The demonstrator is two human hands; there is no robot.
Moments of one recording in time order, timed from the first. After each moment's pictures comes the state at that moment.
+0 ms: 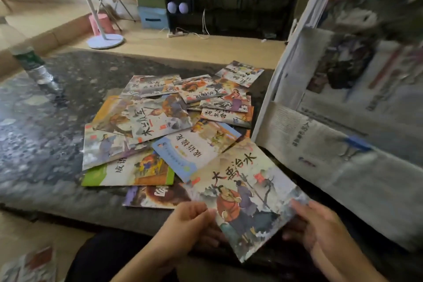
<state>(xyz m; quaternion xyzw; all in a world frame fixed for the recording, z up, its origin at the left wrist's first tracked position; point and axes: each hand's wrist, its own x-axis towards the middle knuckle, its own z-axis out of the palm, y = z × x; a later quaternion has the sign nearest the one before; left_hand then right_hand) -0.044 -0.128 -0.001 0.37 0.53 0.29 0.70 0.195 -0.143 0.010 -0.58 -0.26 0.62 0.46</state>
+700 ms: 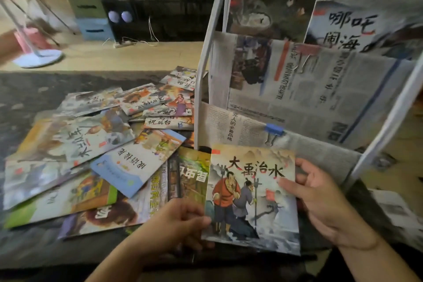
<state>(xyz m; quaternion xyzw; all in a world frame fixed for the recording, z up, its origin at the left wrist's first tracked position) 0.016 -0.105 0.010 0.57 0.43 0.11 0.68 0.287 -0.153 0.039 -0.58 -0.30 0.52 0.55</state>
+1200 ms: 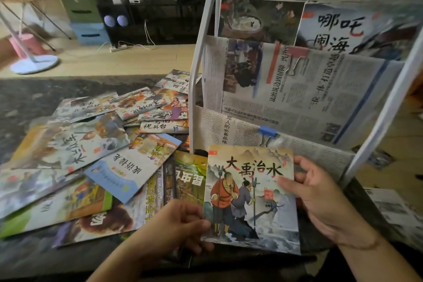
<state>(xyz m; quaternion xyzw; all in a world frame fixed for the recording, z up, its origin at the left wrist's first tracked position) 0.027 -0.103 0.017 0.54 0.42 0.11 0.72 0.295 -0.151 0.043 -0.58 -0.32 0.51 0.55</state>
